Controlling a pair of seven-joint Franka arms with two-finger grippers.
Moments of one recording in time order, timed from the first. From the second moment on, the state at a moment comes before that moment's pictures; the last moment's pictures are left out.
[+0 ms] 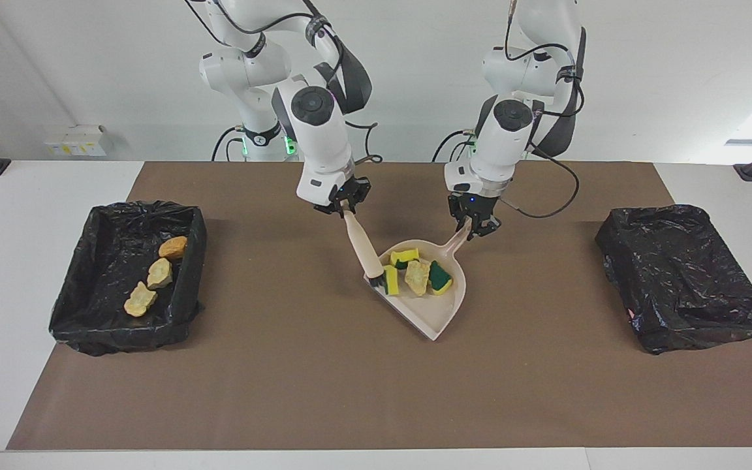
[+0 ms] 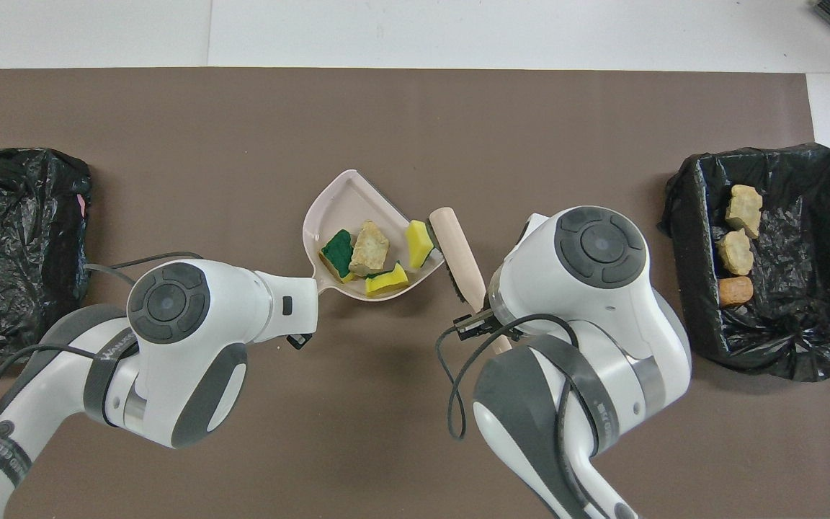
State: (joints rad) left arm -0.46 -0.01 -0.01 -2.23 -0.06 2.30 0.40; right arm 0.24 0.06 0.25 -1.93 0.10 1.91 0.13
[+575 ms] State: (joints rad) left arm -0.43 -0.04 -0.01 -2.23 -0.06 2.26 0.39; right arm 0.28 -0.02 0.26 -2.04 0.01 1.90 0.42
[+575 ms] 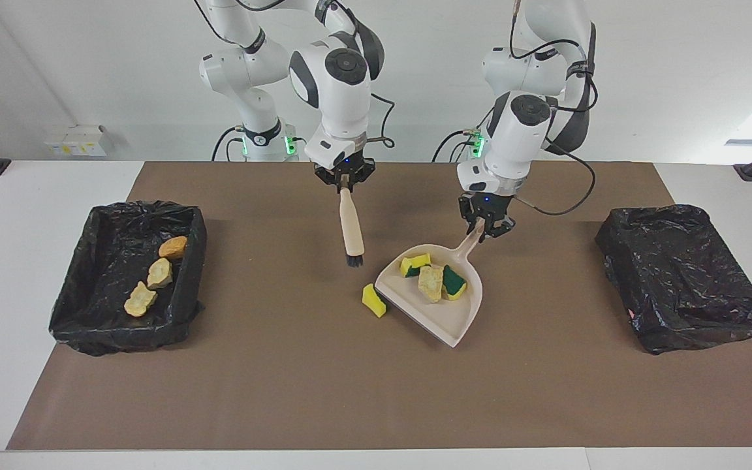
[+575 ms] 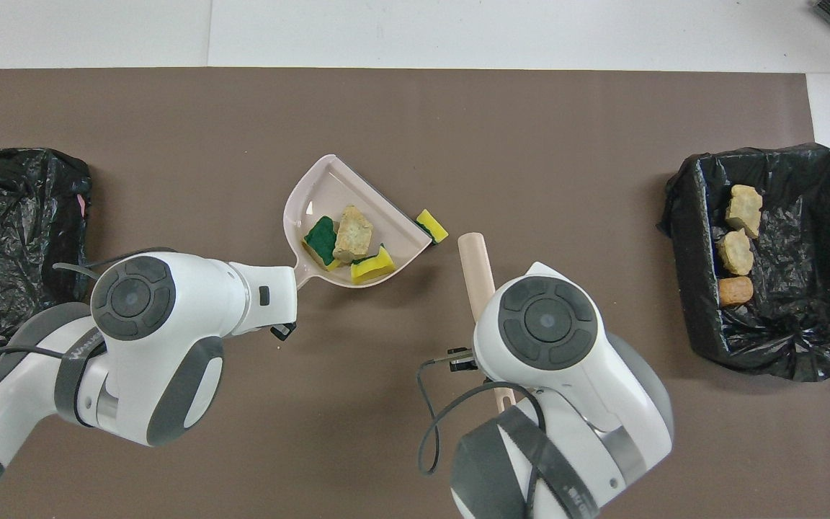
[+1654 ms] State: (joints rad) left arm -0.41 -0.05 -0.01 -2.25 -0.06 2.15 0.53; right arm 0.32 0.23 0.27 -2.04 0.03 2.21 0.23
